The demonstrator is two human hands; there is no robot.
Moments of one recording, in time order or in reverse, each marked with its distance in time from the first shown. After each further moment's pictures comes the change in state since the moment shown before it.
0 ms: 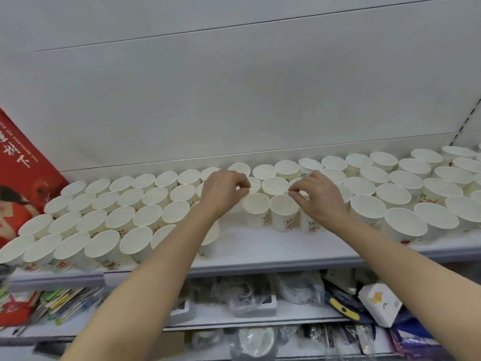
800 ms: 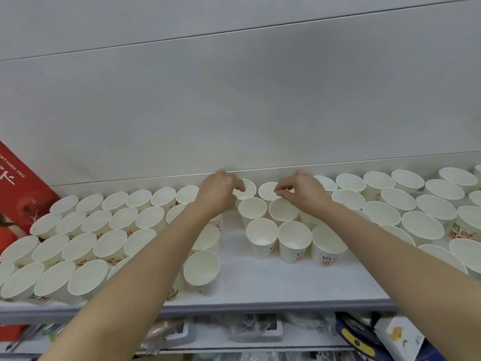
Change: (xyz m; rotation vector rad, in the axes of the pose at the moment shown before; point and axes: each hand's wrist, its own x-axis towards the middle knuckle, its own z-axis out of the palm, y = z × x) left_hand 0.074 -0.049 0.011 0.241 -0.175 0.059; right_hand 0.094 0.019 0.048 0.158 -0.387 0.206
